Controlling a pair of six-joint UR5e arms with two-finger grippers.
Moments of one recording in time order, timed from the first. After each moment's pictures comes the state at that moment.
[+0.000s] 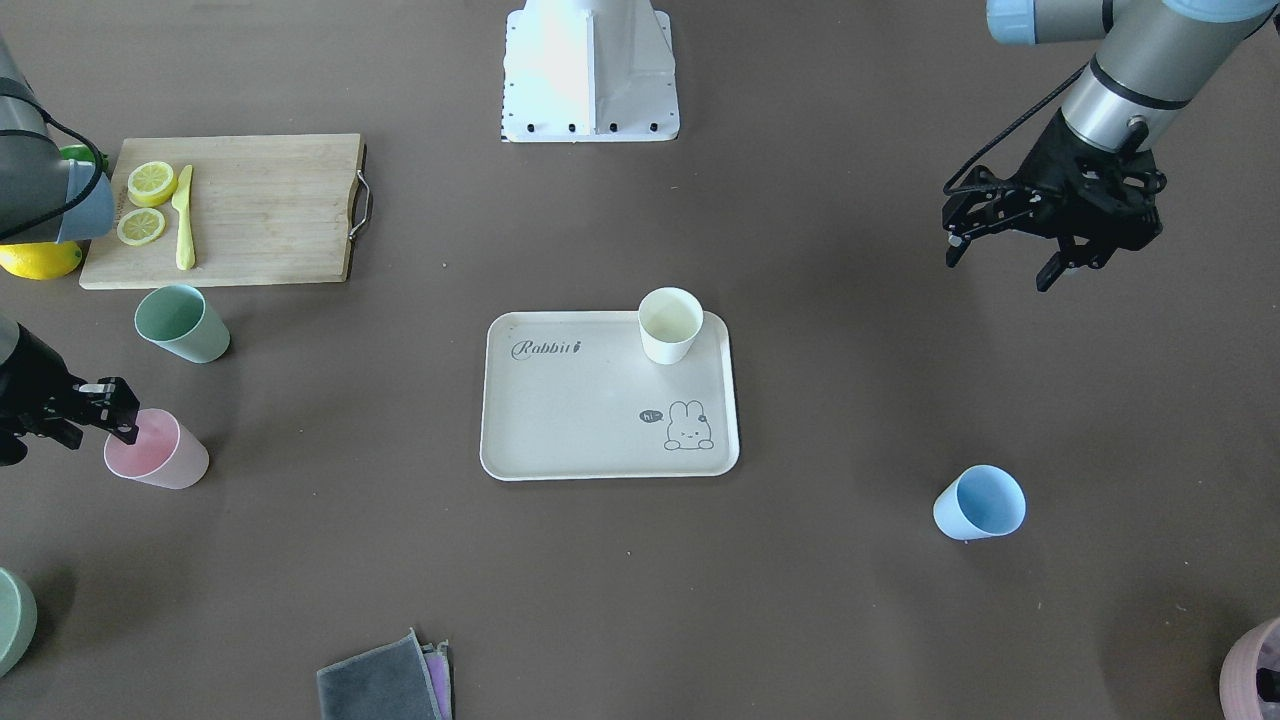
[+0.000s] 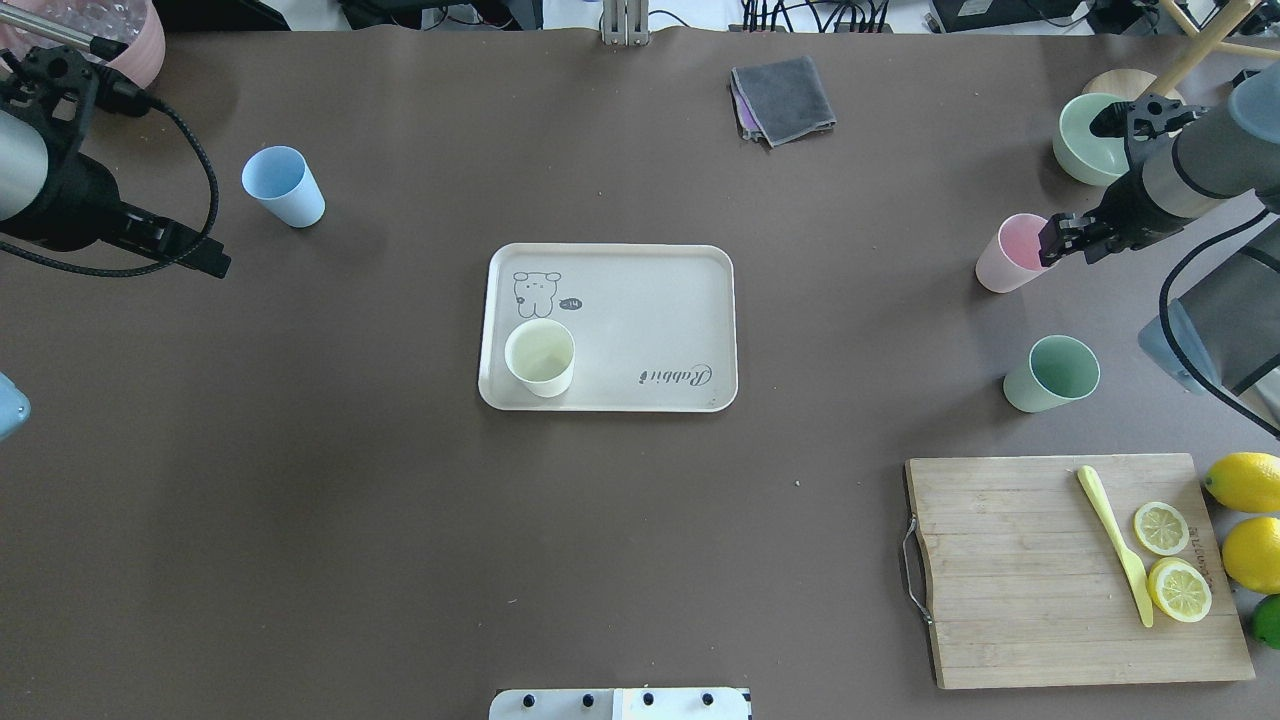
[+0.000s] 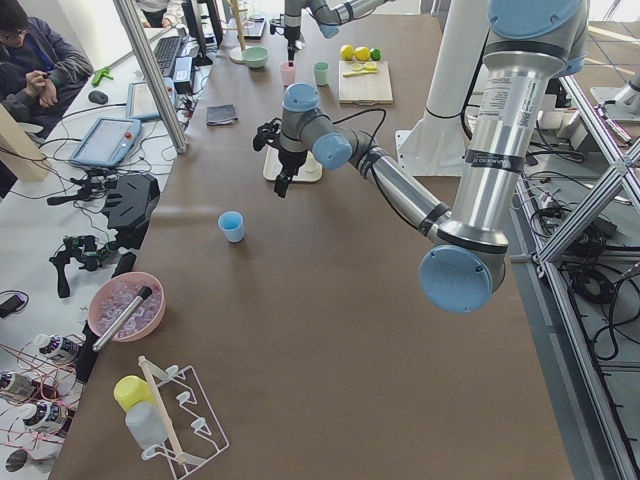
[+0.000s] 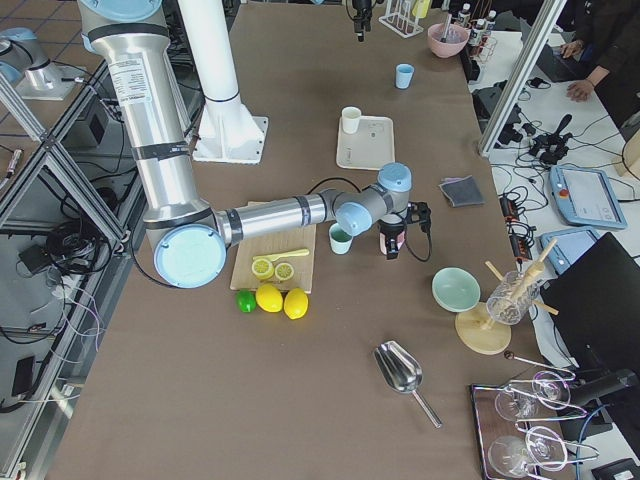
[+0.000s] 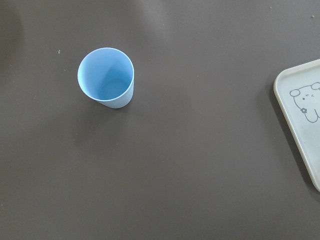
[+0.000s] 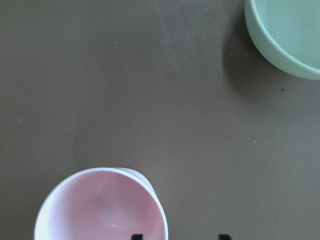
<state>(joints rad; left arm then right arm) -0.99 -1.76 -2.05 -1.66 -2.11 -0.57 1.05 -1.34 1.51 -1.18 2.15 0.67</state>
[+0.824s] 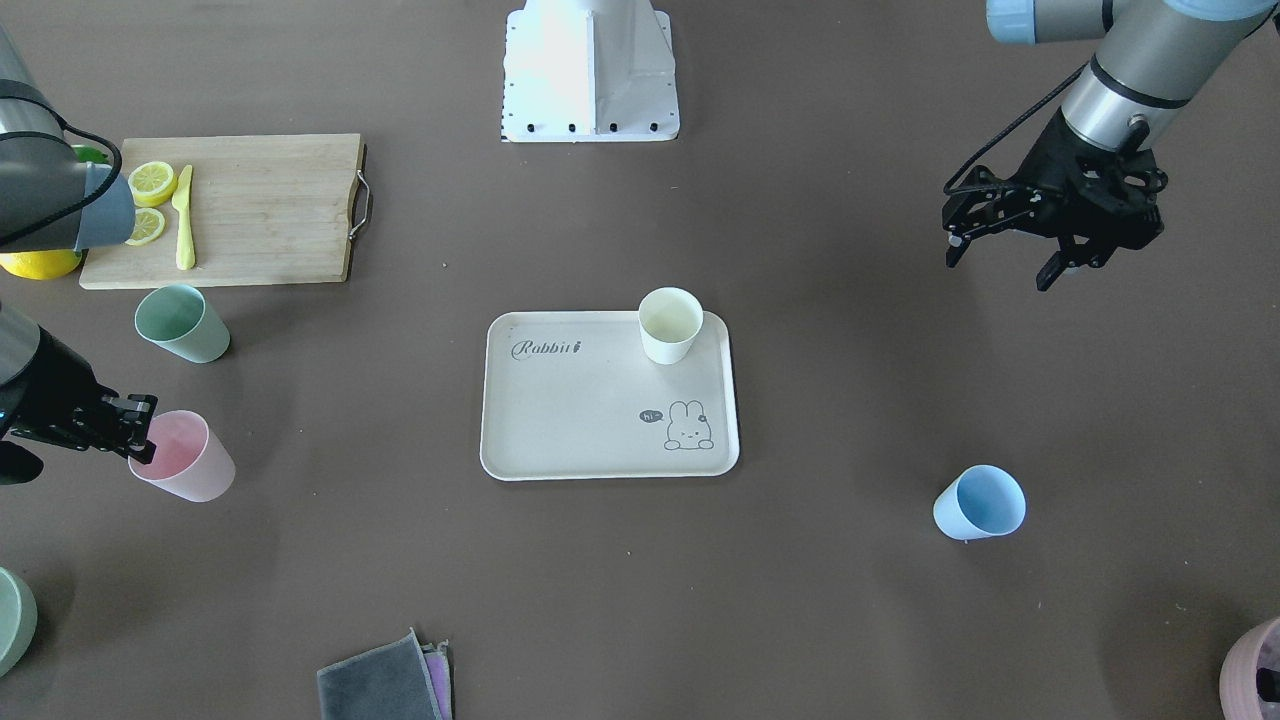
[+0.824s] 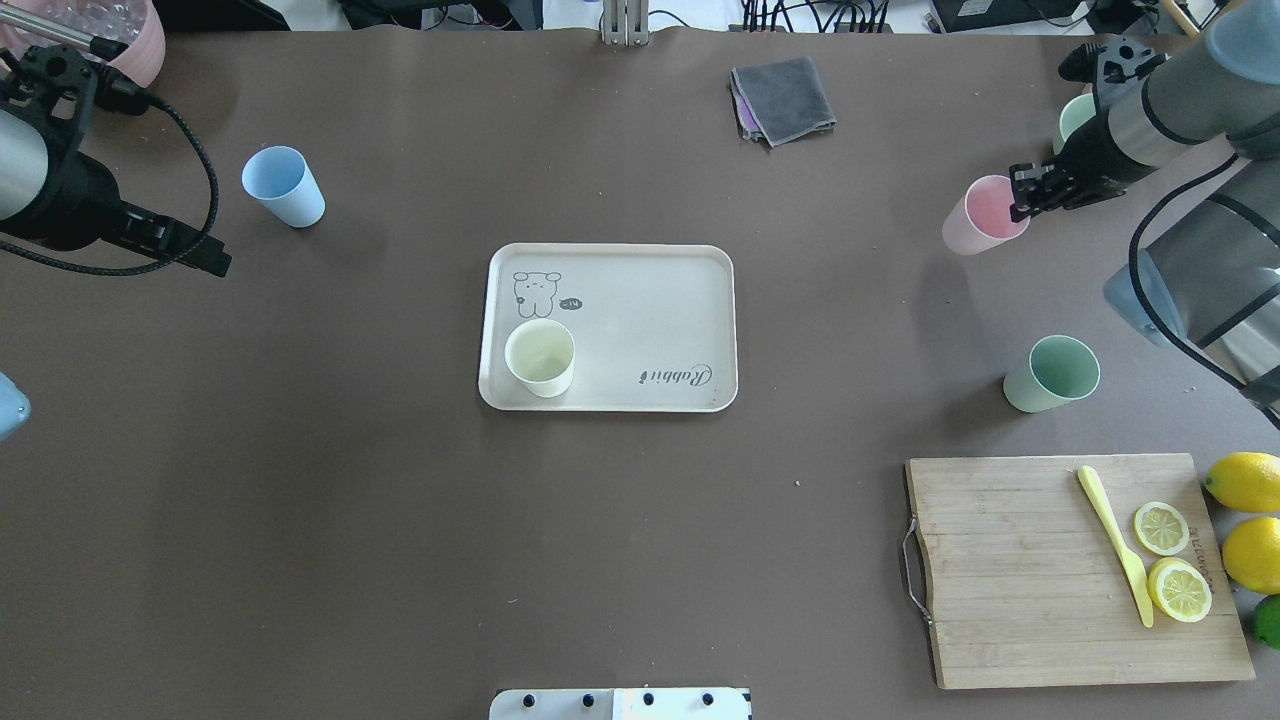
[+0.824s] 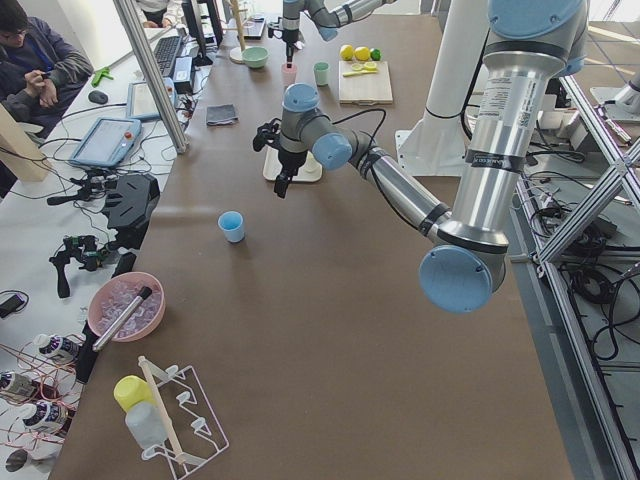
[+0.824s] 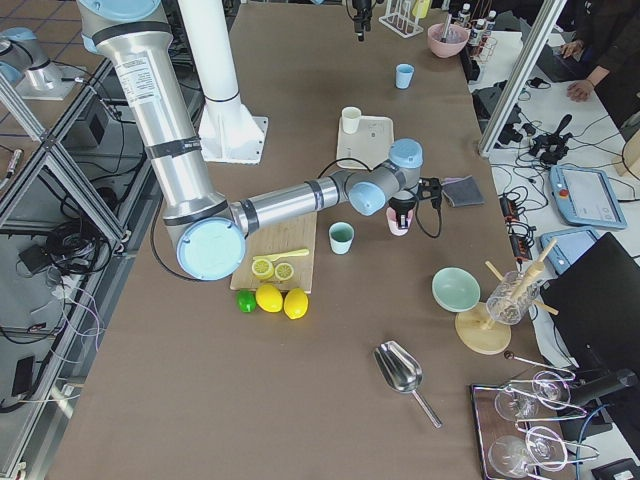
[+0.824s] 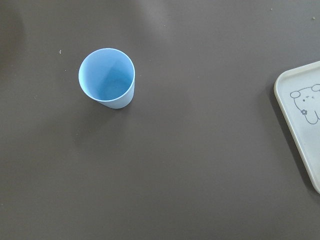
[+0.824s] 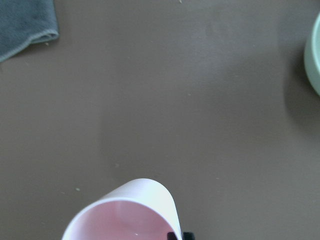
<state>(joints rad) -0.98 -1.76 -2.05 -1.66 -2.11 -0.58 1.07 -1.22 1.52 -1.20 2.21 0.84</state>
